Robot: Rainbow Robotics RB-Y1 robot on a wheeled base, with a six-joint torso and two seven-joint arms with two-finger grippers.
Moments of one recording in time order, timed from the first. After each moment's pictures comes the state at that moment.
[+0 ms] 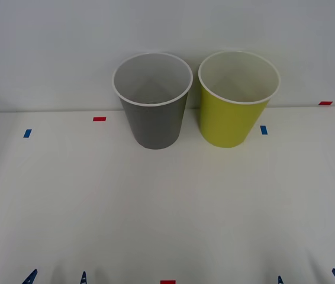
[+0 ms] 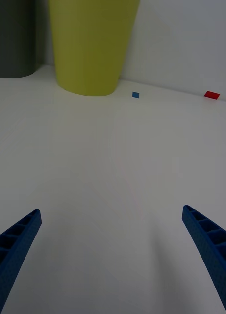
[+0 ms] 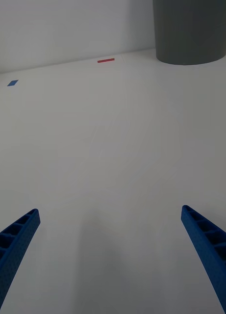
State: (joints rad) right arm 1.03 -0.35 0.21 -1.91 -0.09 -0.57 1.68; left arm 0.95 0.14 -0.18 -1.77 -0.10 -0.54 -1.53
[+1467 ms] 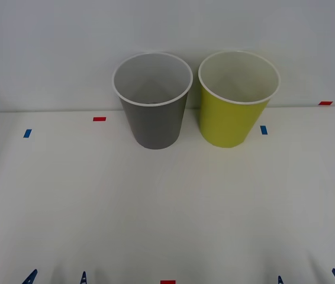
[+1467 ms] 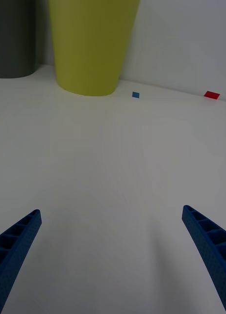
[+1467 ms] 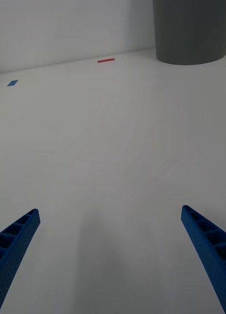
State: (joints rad) right arm 1.03 -0.35 0.21 -1.91 -0.09 -0.57 1.68; left arm 0.95 0.14 -0.18 -1.77 -0.10 -0.54 -1.53
